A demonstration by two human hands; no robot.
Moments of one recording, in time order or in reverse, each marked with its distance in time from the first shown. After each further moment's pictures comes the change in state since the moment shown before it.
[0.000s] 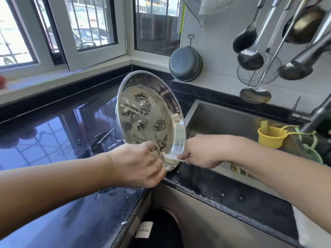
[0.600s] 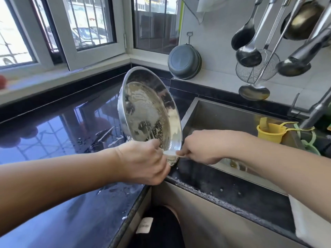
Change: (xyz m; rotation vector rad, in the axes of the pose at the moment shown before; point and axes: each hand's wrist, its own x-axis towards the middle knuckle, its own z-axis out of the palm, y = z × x) left_hand 0.012 0.000 -0.007 0.030 0.000 0.069; right_hand 0.012 0.010 0.007 -0.165 0.078 -0.075
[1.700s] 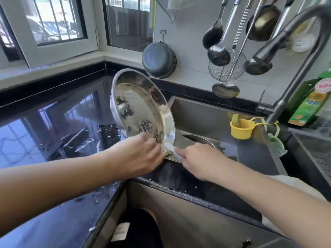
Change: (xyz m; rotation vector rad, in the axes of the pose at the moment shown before) left_hand 0.049 -0.001 0.029 -0.104 -0.038 -0.121; right_hand -0.047 0.007 0.063 0.243 0.171 0.347
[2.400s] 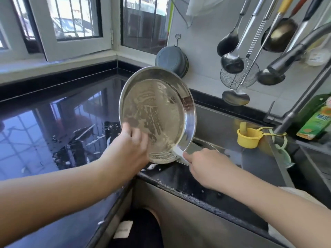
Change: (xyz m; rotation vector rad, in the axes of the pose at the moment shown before) left_hand -0.021 0.016 -0.033 0.062 -0.429 -0.360; right_hand -0.007 -0.012 -0.003 -0.059 -0.006 0.016
